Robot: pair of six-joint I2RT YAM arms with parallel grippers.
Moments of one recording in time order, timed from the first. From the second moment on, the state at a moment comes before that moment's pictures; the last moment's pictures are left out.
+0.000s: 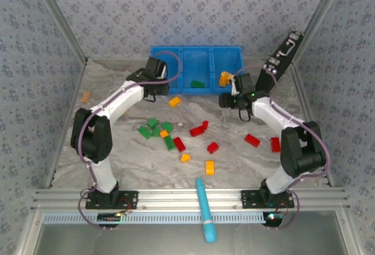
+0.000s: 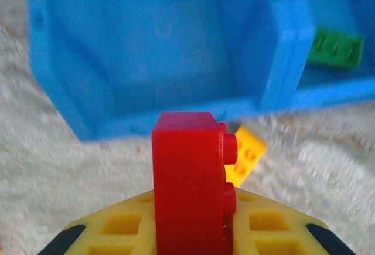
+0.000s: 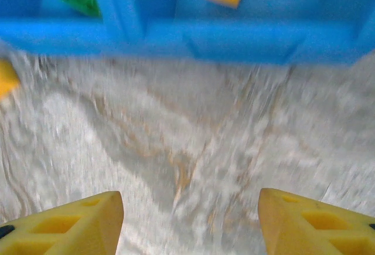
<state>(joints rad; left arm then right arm) -0.46 1.81 1.52 -0.59 -0.13 -0.27 0.31 1.58 1.06 -0.40 -0.04 0.25</state>
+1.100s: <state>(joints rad) -0.39 2.20 1.85 -0.50 -0.12 -0.18 0.47 0.77 0.72 -1.03 0.12 0.73</state>
